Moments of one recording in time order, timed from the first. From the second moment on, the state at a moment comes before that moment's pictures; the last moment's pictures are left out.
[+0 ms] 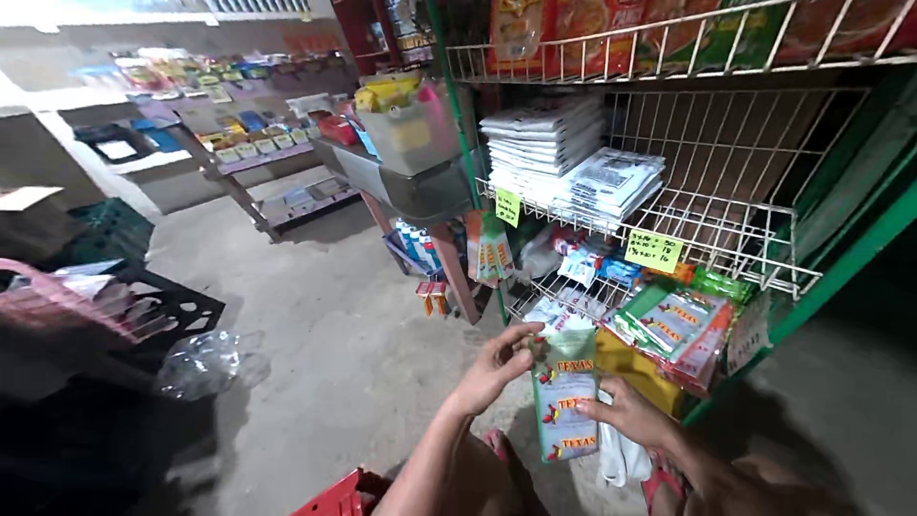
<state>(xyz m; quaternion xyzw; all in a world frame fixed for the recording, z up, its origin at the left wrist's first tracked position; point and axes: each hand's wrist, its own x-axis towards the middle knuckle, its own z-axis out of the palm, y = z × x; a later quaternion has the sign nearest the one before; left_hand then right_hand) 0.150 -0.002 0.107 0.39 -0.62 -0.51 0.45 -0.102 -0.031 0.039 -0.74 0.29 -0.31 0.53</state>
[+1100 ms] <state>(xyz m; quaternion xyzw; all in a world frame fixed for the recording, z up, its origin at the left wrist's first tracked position) 0.096 -0.009 0.030 0.43 -0.62 -0.42 0.51 -0.137 -0.058 0.036 -0.82 0.36 -0.27 0.36</state>
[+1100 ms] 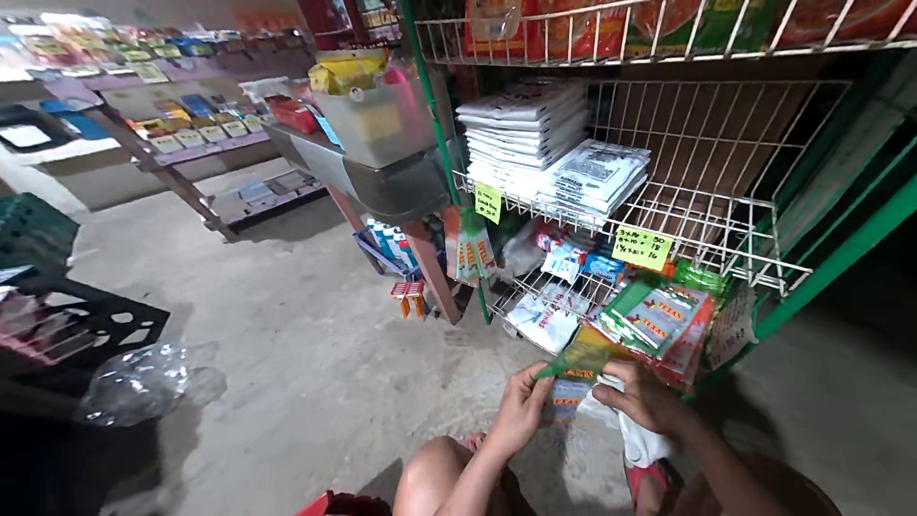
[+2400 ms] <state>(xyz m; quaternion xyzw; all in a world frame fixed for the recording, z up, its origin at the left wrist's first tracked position) 0.086 -0.007 0.038 0.45 -0.44 -0.41 0.66 -0.129 -0.053 0.040 -0.83 0.38 -0.01 0.41</state>
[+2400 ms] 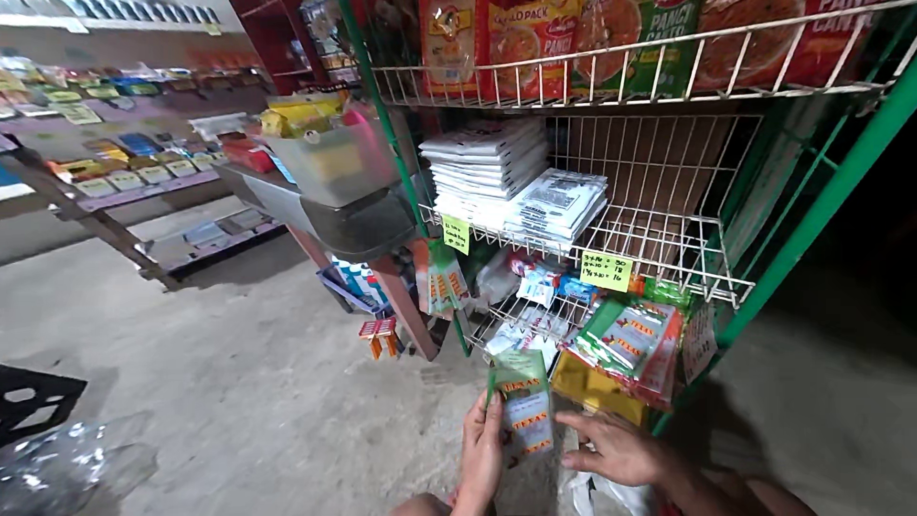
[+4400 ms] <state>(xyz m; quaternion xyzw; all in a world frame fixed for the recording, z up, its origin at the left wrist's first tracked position) 0.079 -0.014 0.050 0.40 -0.27 -0.55 0.68 -0.125 -0.052 0.019 -0.82 0.35 0.02 0.45</state>
